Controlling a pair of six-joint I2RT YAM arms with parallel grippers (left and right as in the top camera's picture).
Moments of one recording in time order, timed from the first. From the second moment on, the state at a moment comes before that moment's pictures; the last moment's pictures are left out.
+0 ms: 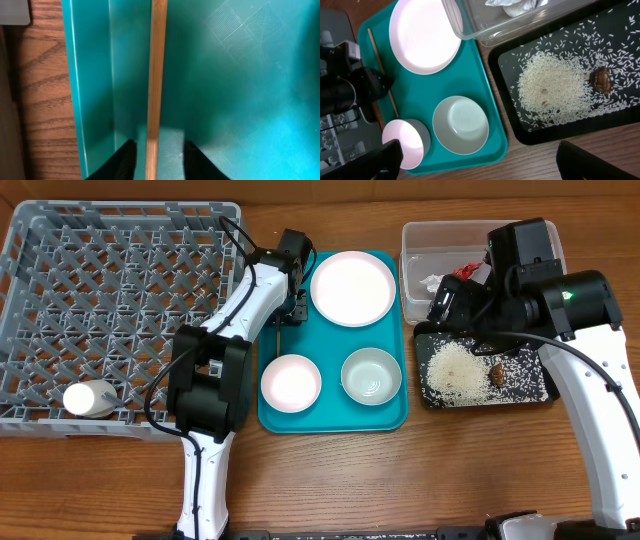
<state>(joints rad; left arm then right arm) -0.31 2.31 1.85 -0.97 -0.17 -0.37 0.20 1.52 1.63 -1.27 -0.10 0.59</state>
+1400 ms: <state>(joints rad) -0.31 2.31 1.83 -0.97 -0.15 -0.37 0.20 1.52 1.63 -1.27 -0.10 0.59</state>
